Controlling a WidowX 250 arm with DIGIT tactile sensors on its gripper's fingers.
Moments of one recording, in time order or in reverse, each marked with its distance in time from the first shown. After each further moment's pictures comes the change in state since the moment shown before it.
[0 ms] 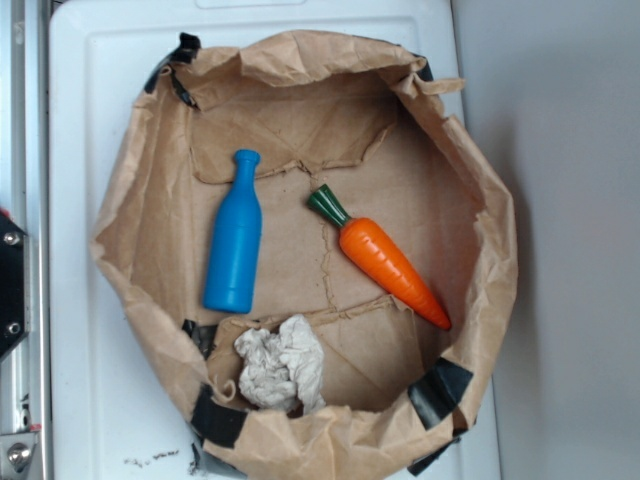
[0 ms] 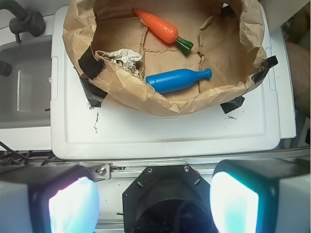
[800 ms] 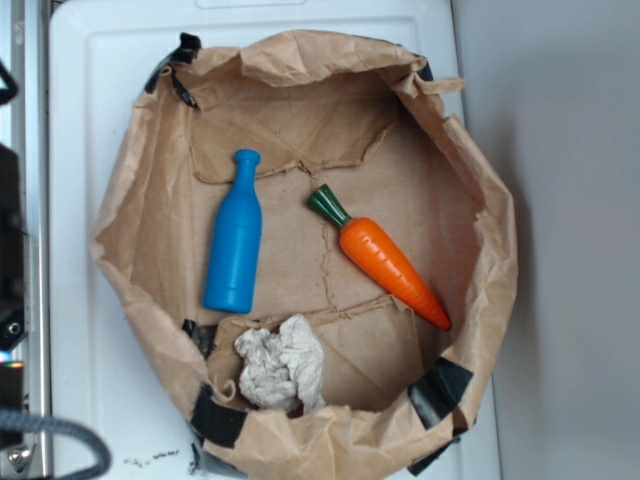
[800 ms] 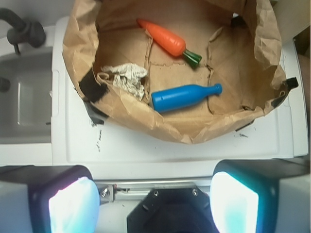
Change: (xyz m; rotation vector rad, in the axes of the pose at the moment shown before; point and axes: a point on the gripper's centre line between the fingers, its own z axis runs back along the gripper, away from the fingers) arm 0.029 -0.003 -0.016 -0.022 -0.030 0.013
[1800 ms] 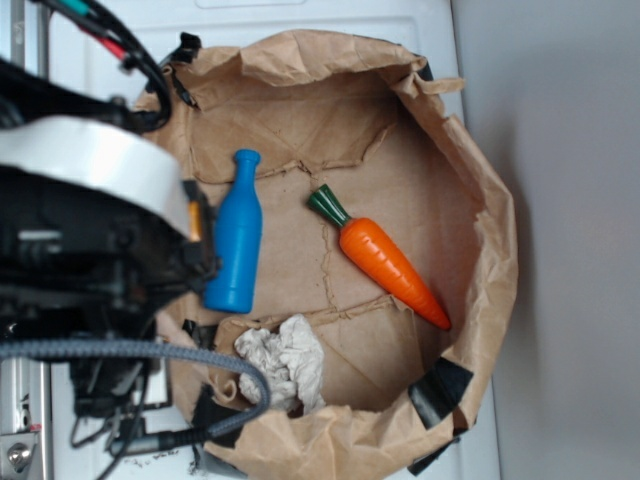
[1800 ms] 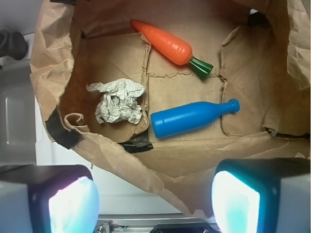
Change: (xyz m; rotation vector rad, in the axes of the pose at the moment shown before) arm 0.036 0.004 -0.049 -0.026 0.041 0.020
